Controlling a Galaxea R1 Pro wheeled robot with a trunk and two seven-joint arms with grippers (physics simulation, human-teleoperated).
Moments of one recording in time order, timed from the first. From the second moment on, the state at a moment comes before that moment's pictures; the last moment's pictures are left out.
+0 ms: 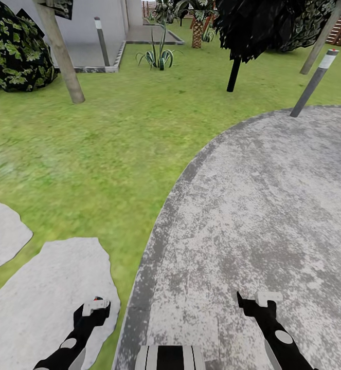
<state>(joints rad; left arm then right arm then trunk) -0.52 0.06 0.12 -0.23 -0.07 -0.40 0.00 -0.30 -0.08 -0.09 -0.83 0.00 -0.07 0.00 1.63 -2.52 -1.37</state>
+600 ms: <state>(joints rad) -0.52 0.06 0.13 -0.23 -0.07 -0.40 0.00 -0.30 -0.08 -0.09 -0.83 0.00 -0.07 0.00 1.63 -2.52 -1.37</state>
